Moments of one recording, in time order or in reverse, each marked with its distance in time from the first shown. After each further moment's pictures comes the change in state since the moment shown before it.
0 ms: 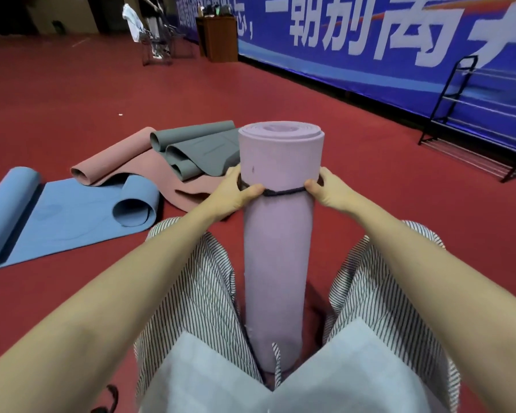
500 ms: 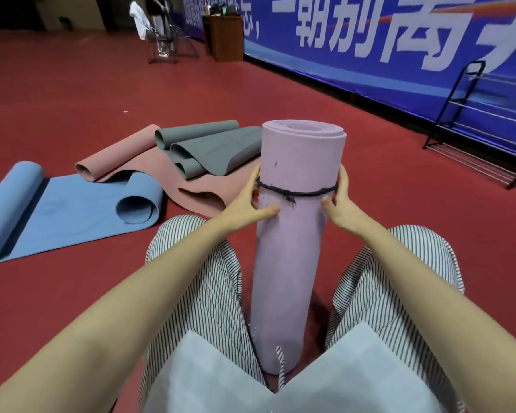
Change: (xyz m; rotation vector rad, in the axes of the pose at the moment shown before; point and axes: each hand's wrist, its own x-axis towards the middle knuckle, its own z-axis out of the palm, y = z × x) left_hand -0.006 -0.031 0.020 -0.095 -0.084 0.038; right_hand -0.020 0.022 0.018 0.188 0.128 0.029
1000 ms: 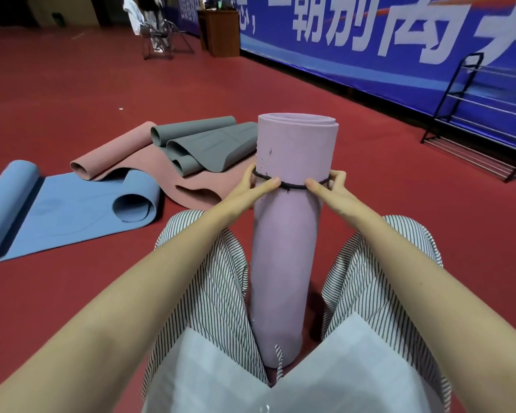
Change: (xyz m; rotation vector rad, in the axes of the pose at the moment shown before) left_hand 0.016 0.011 0.002 -0.192 0.013 -0.164; right_hand 0.018 0.006 -0.001 0.189 0.039 0.293
